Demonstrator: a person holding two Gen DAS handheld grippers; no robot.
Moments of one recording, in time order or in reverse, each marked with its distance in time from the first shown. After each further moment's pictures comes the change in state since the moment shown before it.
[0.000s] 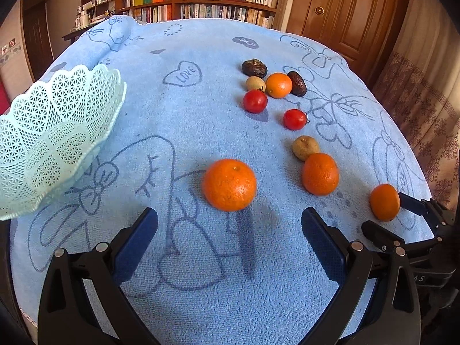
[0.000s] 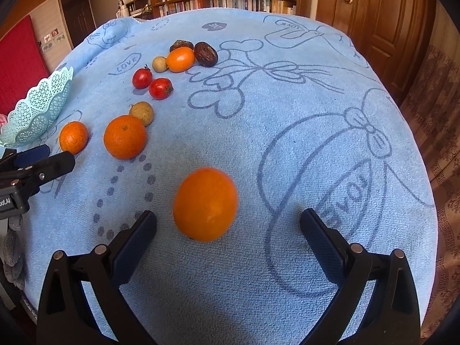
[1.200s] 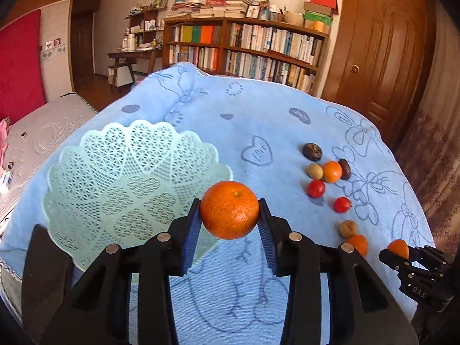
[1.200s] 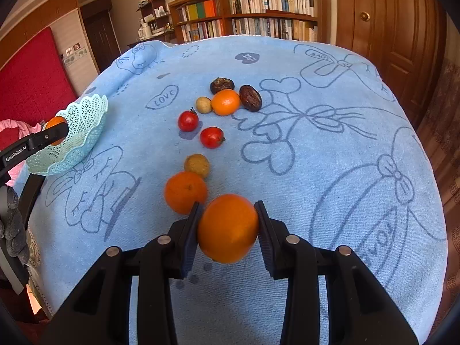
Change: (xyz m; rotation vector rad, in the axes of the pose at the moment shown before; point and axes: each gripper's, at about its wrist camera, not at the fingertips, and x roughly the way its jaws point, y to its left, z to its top) left arm -0.068 0.080 0.030 -0.164 -0.252 0.155; right arm -0.019 0.042 0.037 -0.029 -0.106 0.114
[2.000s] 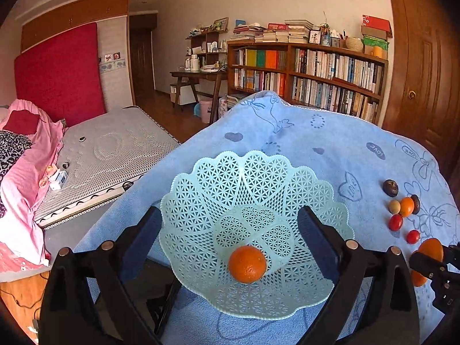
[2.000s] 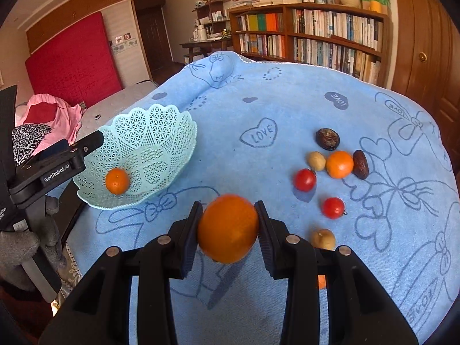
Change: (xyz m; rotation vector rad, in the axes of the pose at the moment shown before) left arm -0.025 0.078 0.013 -0.068 -0.112 0.291; right arm 0.007 0.120 0.050 -0.183 -0.057 0.182
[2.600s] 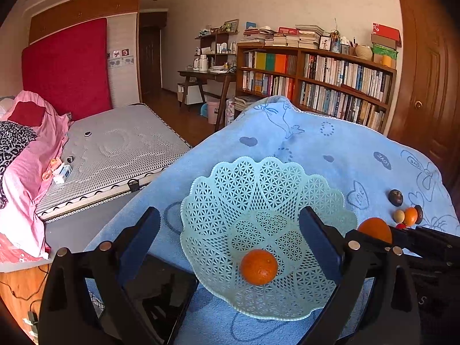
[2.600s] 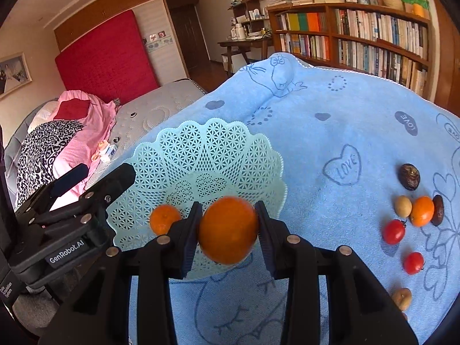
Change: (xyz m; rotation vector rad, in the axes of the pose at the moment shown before) left arm 0.002 0.018 0.001 -0.045 -0.002 0.017; right arm 0.058 0.064 0.043 -0.037 0.011 0.181
